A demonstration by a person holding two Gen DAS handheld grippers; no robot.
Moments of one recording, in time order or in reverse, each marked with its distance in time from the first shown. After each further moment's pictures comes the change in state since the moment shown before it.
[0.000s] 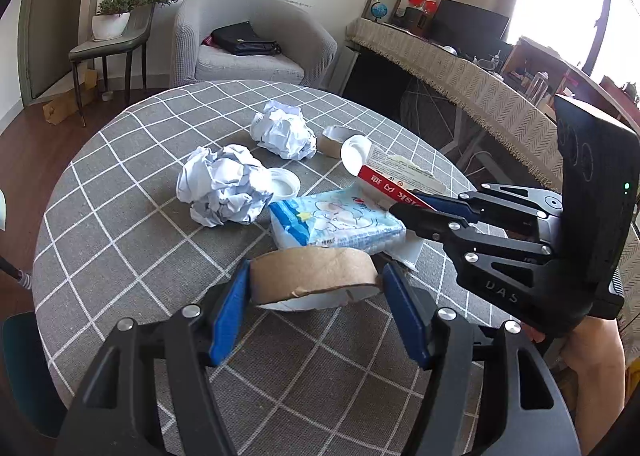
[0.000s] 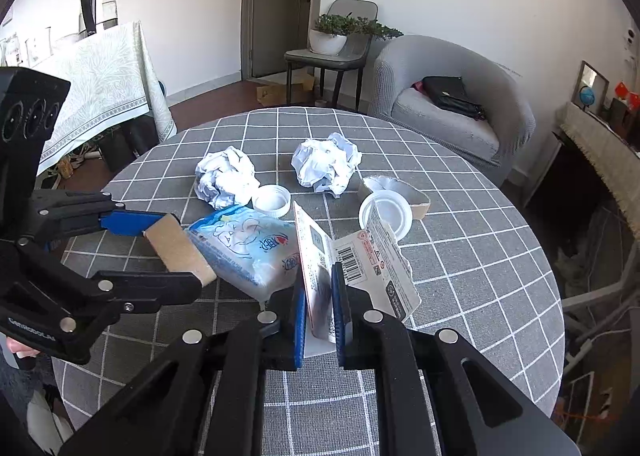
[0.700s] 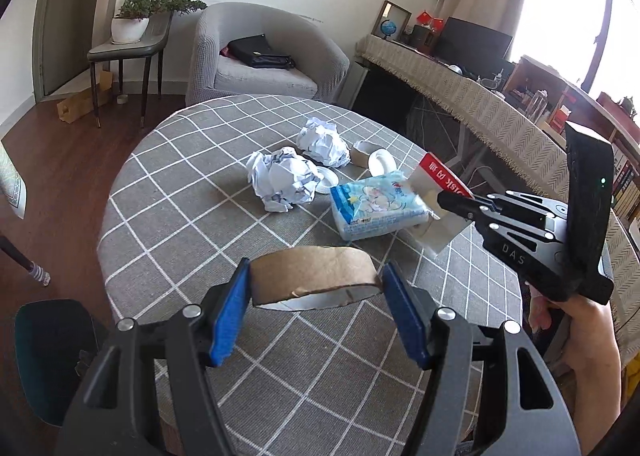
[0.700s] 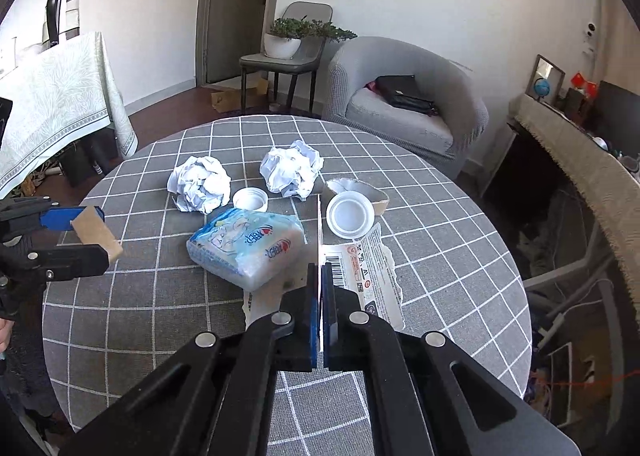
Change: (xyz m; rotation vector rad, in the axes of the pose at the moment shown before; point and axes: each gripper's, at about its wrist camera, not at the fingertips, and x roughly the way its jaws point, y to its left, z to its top) left arm -0.056 0.030 -0.016 -0.032 -0.050 0.018; right arm -0.032 0.006 0.000 0.099 -0.051 -0.171
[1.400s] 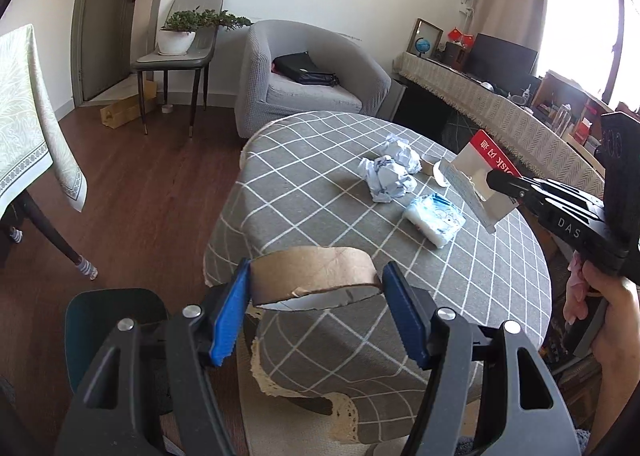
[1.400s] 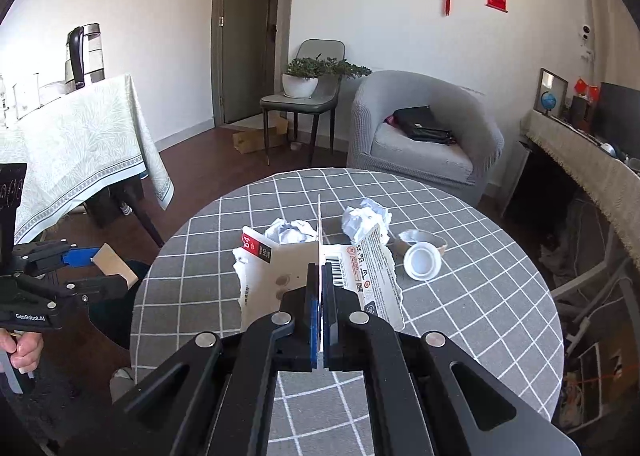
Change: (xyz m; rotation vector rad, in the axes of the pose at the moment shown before) left arm -0.070 0.070 -0.019 -0.019 -0.064 0.136; right arm -0.027 0.069 0.023 0.038 -0.098 0.101
